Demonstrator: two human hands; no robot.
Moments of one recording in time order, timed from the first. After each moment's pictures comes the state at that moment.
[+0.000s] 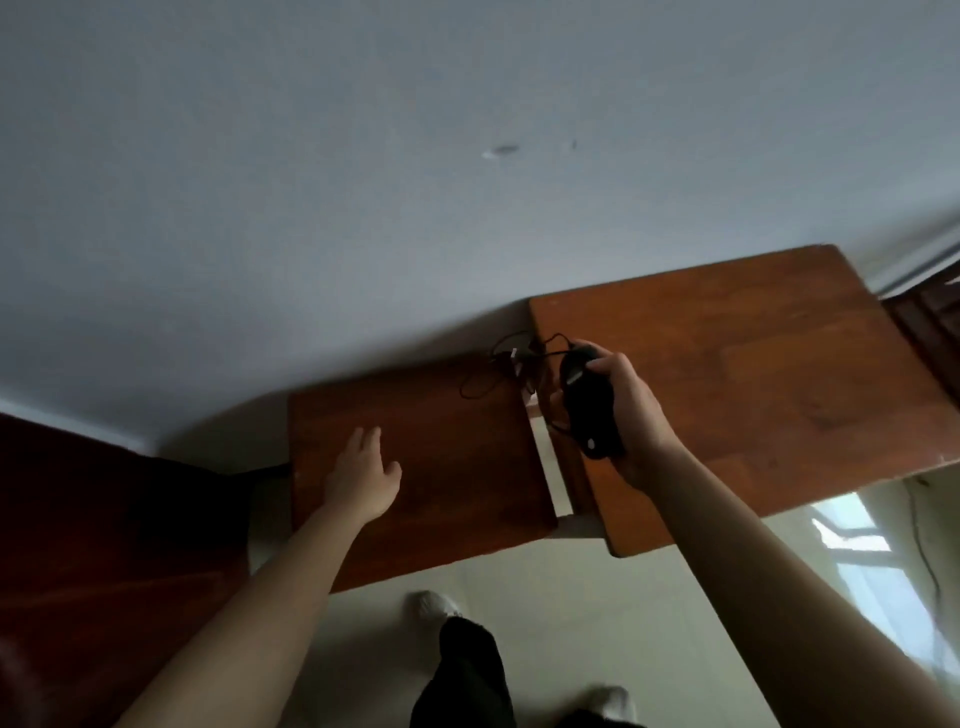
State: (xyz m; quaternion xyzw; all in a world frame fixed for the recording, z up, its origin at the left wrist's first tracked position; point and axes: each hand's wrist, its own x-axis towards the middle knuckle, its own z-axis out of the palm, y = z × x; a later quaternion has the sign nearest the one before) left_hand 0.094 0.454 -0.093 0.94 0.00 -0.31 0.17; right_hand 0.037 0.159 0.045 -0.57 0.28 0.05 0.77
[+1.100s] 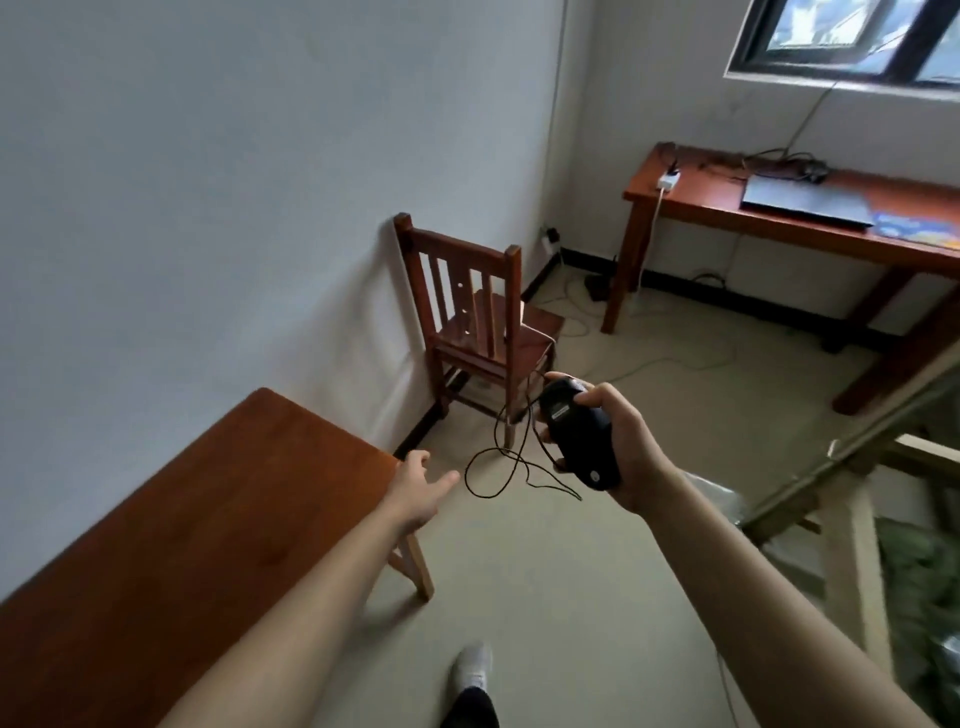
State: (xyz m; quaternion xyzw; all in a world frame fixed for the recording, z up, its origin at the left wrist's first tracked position) left_hand -0.193 -0.286 0.064 0.82 -0.33 -0.38 0.27; right_hand -0.417 -0.392 0.157 -0.46 0.33 -0.26 0.78
